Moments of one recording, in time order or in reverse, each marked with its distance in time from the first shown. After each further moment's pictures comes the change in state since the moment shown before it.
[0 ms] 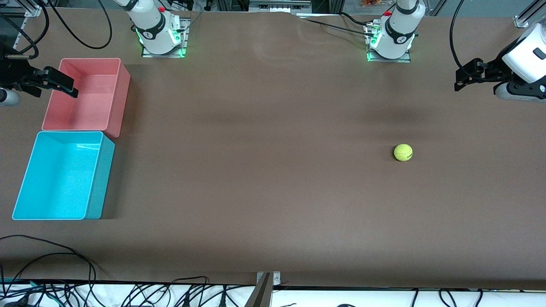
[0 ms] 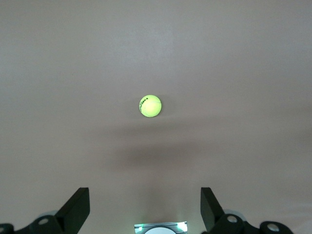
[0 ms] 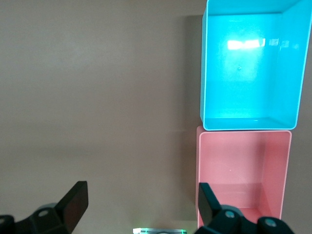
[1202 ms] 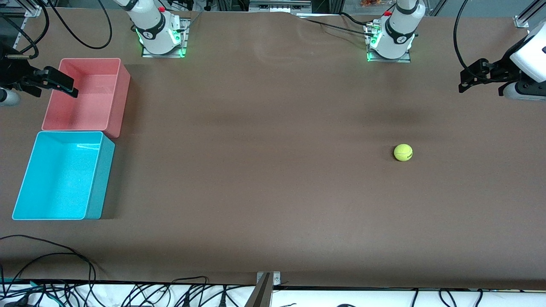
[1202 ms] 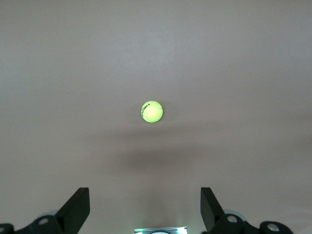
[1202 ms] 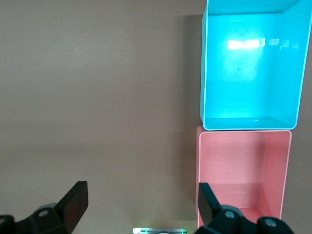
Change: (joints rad) left arm 0.002 0.014 0.005 0.037 0.000 0.001 -0.002; right arm 0.000 0.000 0.000 0.000 0.000 -0.002 0.000
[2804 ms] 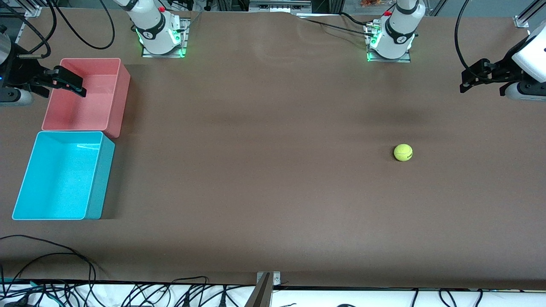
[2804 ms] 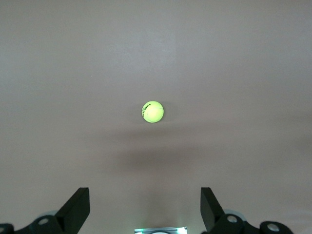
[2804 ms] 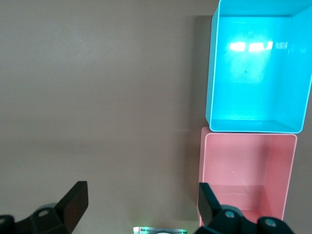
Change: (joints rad) left arm 0.001 0.000 0.004 0.001 0.000 0.000 0.000; right arm 0.001 0.002 0.034 0.000 -0.002 -0.002 0.000
